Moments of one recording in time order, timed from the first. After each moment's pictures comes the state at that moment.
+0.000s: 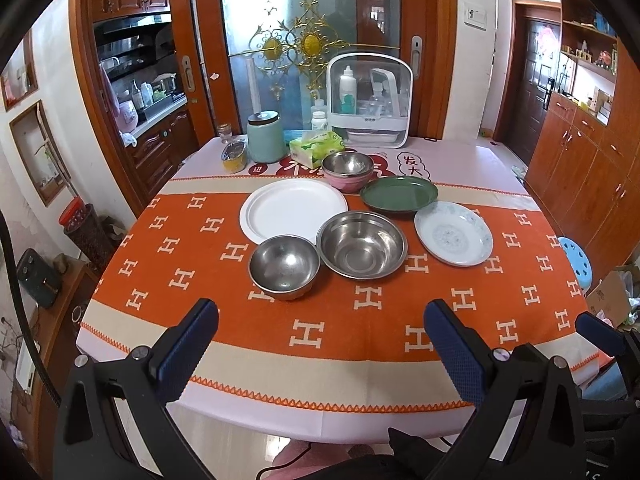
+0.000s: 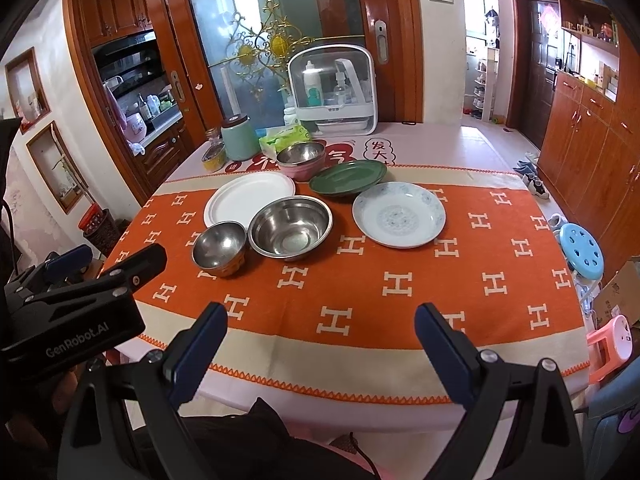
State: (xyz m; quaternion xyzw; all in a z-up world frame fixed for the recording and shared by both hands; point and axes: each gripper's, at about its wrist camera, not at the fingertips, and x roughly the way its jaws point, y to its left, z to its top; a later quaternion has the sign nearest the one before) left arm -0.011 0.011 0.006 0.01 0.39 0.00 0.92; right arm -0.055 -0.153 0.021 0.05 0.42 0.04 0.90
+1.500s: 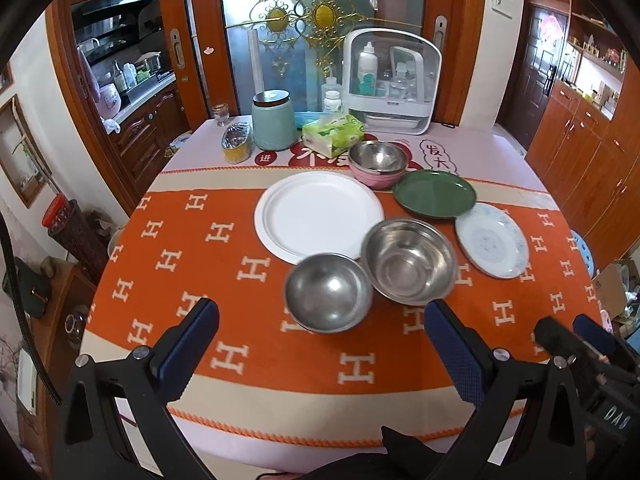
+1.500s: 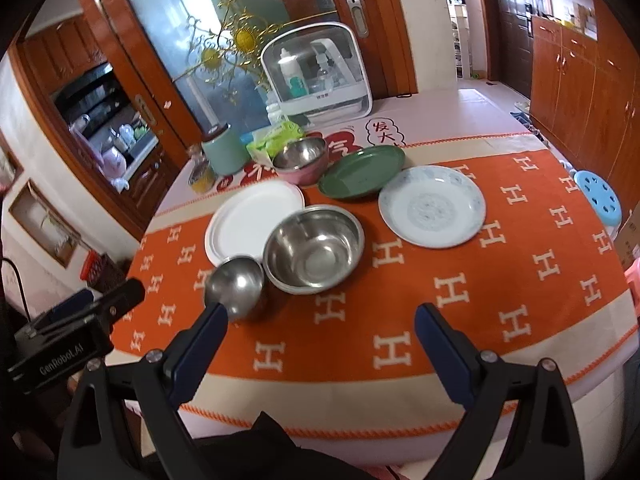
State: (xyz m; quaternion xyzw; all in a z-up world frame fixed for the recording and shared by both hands) left arm 0.099 0.094 -0.010 0.02 0.44 -0.02 0.90; right arm 0.038 -0.112 -0.006 0.16 0.44 0.00 0.88
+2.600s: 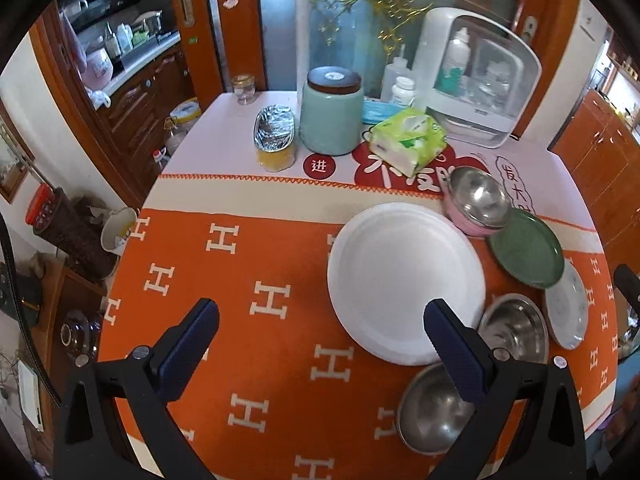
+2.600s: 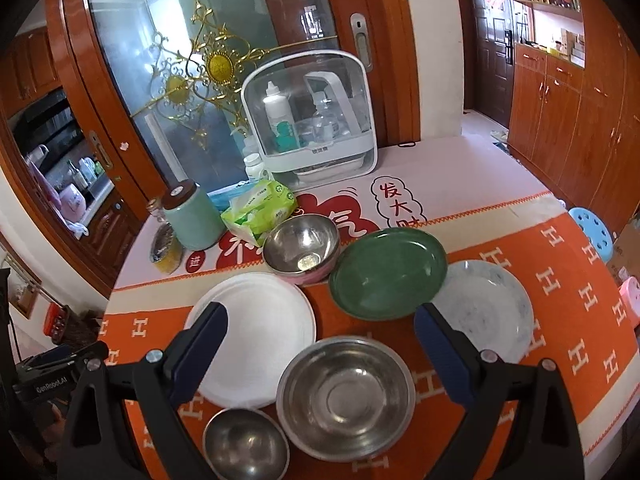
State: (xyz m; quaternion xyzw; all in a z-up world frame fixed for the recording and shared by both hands) left arm 0.310 0.222 -0.058 -0.02 0.51 -0.02 0.86; right arm 0.219 -0.070 -0.011 0.13 0.40 -0.08 0.90
